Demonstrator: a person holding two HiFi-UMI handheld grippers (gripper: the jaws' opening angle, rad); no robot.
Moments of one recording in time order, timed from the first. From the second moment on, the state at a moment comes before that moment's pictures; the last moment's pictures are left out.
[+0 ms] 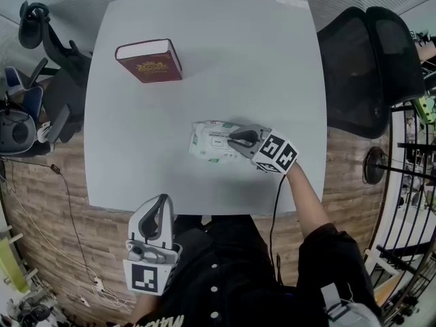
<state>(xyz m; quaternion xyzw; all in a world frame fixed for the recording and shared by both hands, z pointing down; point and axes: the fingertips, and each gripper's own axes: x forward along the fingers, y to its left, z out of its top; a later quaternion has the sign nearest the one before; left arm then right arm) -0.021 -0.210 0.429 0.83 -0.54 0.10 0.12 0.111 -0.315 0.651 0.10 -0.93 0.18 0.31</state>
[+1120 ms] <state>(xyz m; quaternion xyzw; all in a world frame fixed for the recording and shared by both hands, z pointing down) -0.035 -0.210 0.431 0.81 -0.57 0.10 0.10 0.089 -0.295 0.700 0.19 -0.89 0.22 0.36</state>
